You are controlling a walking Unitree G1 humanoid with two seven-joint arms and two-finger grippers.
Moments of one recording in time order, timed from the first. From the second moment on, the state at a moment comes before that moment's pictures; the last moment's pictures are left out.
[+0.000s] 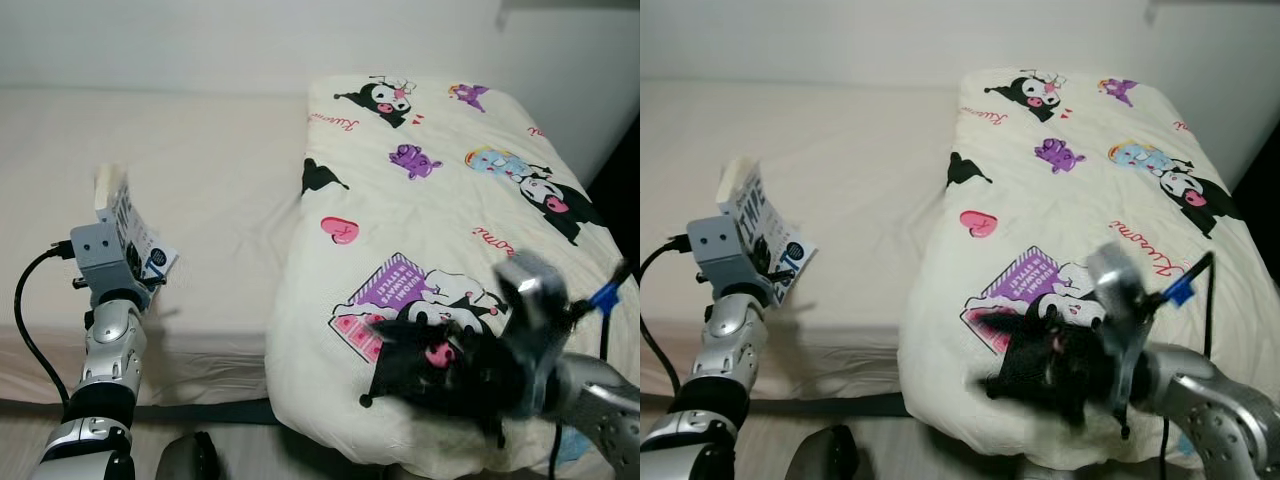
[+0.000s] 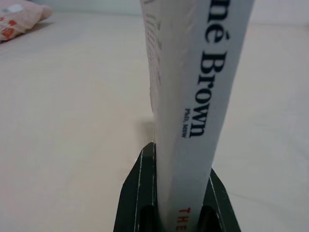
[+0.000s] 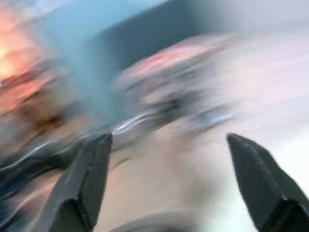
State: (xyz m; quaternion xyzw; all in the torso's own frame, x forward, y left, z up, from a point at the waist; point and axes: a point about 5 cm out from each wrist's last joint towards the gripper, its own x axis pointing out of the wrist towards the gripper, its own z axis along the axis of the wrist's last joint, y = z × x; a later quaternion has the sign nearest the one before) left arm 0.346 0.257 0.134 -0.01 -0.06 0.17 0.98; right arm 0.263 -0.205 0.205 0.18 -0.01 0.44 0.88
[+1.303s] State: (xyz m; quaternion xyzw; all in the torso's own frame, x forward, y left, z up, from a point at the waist) left arm 0.362 0.198 0.179 -0.32 -0.15 -0.14 0.93; right arm 0.312 -0.209 0.178 0.25 -0.04 0.18 0.95
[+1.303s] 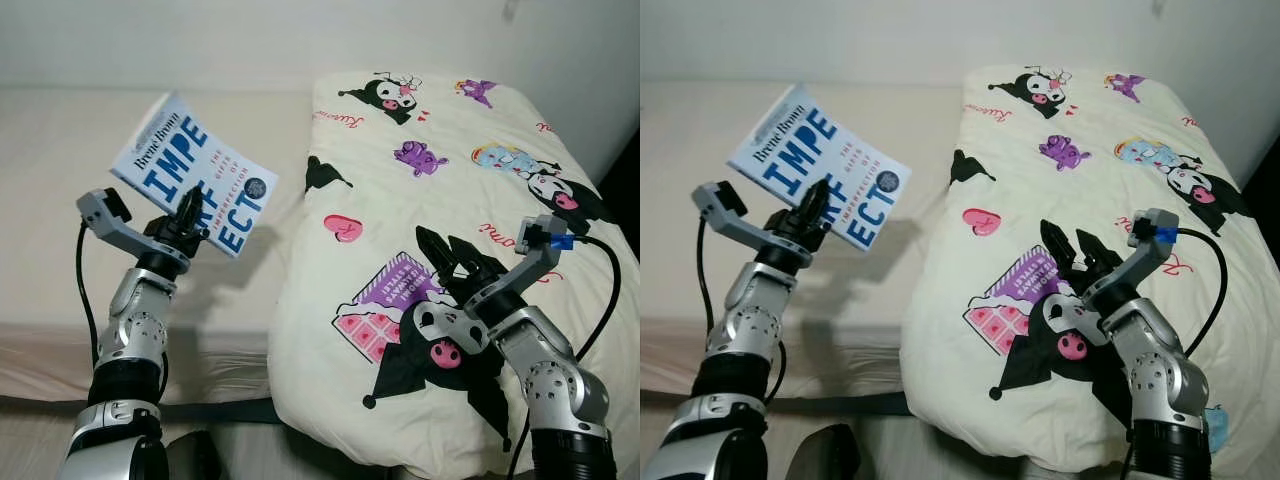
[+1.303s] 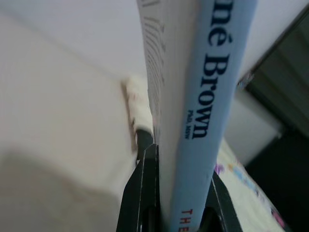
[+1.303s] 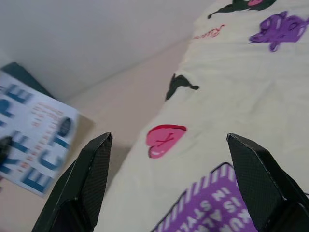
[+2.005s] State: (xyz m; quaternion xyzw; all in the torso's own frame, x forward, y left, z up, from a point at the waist) left arm 0.358 0.175 0.194 -0.34 -0.17 -0.20 0.90; right arm 0.312 -0.179 0.198 0.30 -0.10 0.26 0.91
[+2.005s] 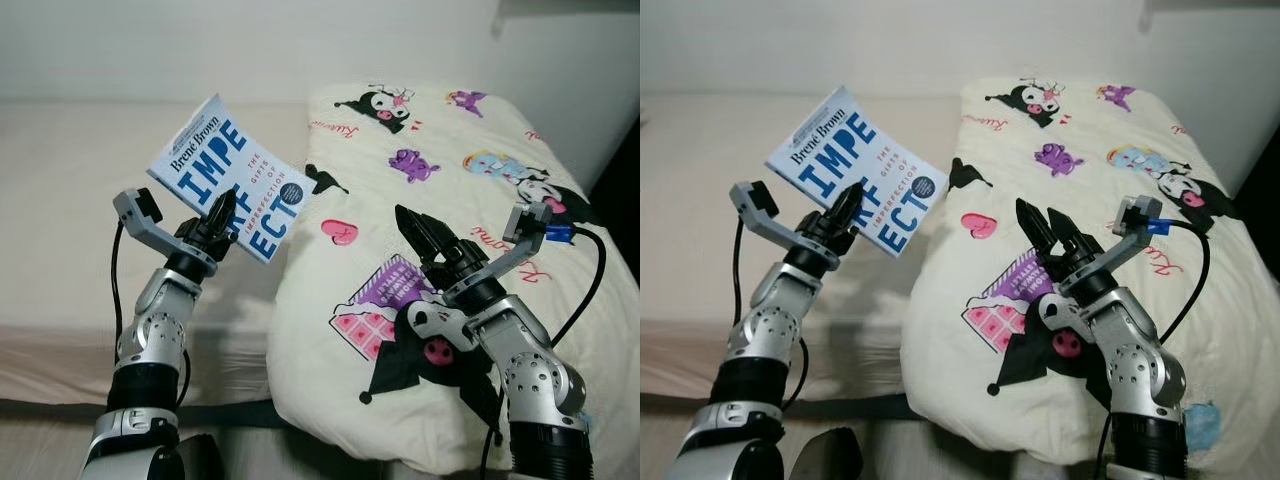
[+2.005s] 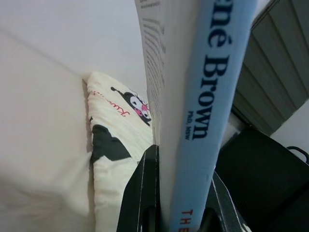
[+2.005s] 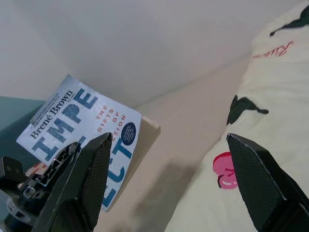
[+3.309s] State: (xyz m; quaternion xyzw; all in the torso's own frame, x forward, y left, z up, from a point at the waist) left arm 0.355 0.150 0.210 -0.34 -0.15 -0.26 0.89; right arm 0.313 -0.172 0.195 0.32 -0.10 0.26 0.90
